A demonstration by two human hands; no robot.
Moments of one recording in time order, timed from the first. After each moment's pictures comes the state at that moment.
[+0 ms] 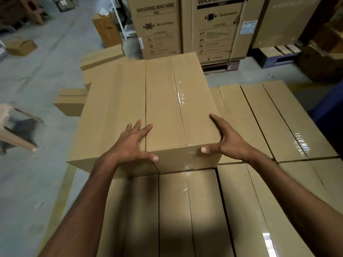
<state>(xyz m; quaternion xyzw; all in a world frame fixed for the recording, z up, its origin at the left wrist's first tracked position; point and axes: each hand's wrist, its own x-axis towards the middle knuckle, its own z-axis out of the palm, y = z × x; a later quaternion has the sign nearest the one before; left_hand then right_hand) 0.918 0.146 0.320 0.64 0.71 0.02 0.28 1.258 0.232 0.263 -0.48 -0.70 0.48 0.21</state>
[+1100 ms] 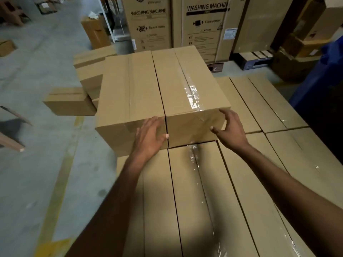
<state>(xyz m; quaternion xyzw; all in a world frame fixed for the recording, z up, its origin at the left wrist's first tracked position) 0.925 0.022 0.291 0.65 0.70 0.21 0.19 1.210 0.078 0.279 -0.64 -0.67 0.25 0.29</state>
